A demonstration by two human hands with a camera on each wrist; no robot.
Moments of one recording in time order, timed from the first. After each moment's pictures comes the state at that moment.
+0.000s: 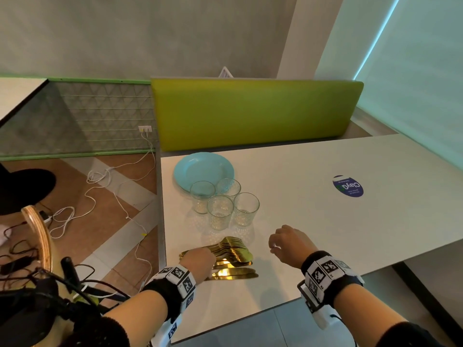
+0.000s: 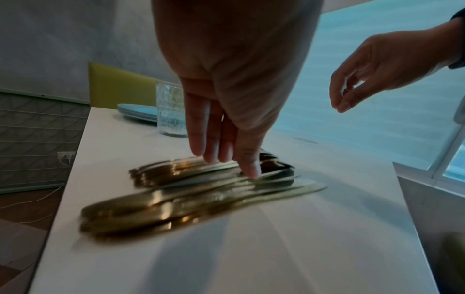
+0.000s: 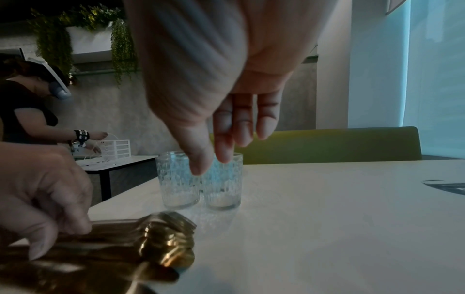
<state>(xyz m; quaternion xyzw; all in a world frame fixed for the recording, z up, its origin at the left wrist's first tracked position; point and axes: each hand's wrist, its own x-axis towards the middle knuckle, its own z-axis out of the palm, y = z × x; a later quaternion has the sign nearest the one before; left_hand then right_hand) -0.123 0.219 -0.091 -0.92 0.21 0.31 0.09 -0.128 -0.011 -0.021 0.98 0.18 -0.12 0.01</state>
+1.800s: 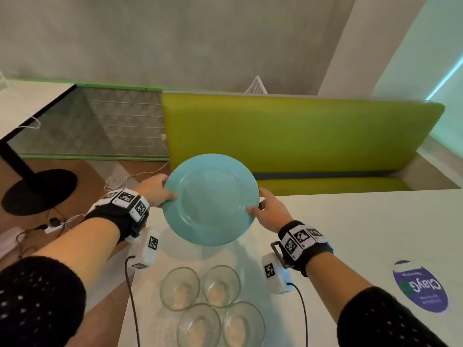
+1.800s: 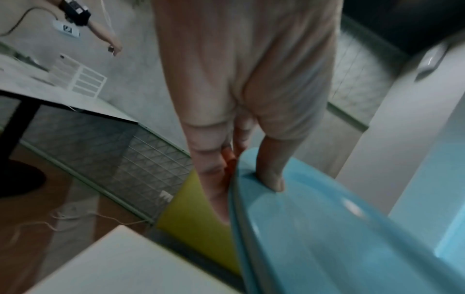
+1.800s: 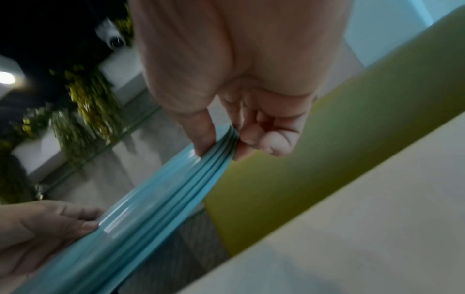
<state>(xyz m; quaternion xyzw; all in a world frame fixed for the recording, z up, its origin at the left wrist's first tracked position) 0.203 0.311 0.018 -0.89 -0.19 0.13 -0.39 0.215 0.028 -0.006 0.92 0.05 -0.13 -0.38</state>
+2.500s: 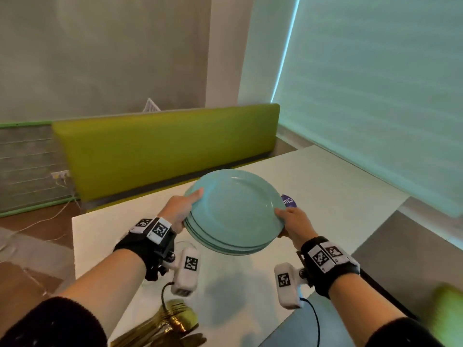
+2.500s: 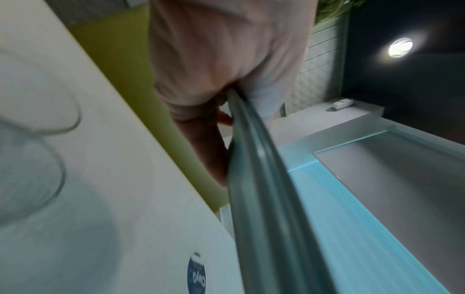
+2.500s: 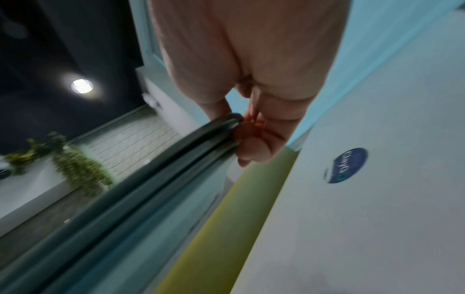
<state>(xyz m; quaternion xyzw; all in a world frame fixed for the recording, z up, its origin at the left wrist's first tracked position) 0.035 0.104 0.061 -0.65 -0.07 0.24 -0.72 -0.065 -0.139 0.057 0.75 -0.27 0.08 -0.60</state>
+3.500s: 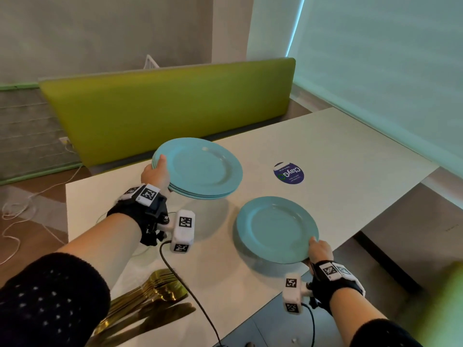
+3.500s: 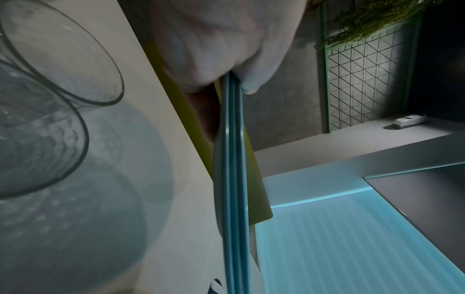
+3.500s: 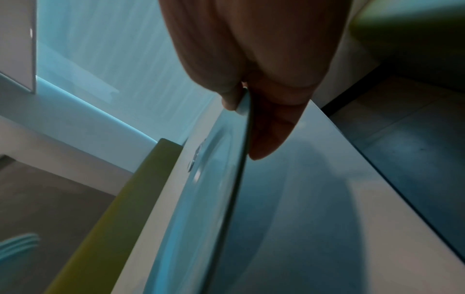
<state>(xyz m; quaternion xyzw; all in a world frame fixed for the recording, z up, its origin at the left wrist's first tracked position) 0.072 0.092 0.022 -0.72 -0.26 0.04 -0.65 -0.101 -0.261 -0.158 0.66 -0.53 0.05 -0.54</state>
